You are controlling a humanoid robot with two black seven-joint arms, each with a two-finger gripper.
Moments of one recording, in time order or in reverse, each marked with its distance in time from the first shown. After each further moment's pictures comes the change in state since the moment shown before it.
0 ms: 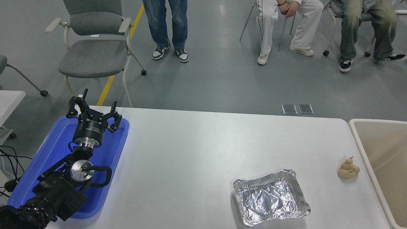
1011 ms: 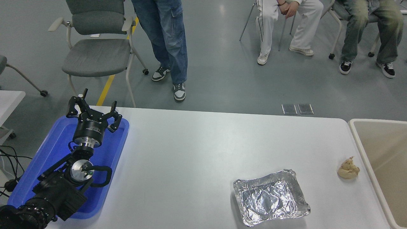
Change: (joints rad) left arm -0.001 0.000 0.000 0.000 0.000 -0.001 0.000; right arm 0.057 0.019 0.105 0.006 0.005 -0.159 -0.006
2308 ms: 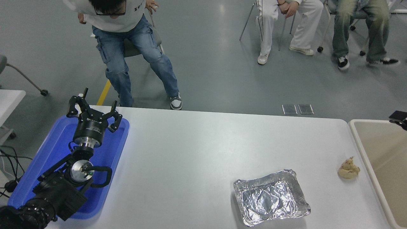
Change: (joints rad) left arm 0.000 0.000 0.000 -0.001 0.000 0.000 0.002; right arm 0.825 -0.283 -0.563 0.893 -0.001 0.210 0.004
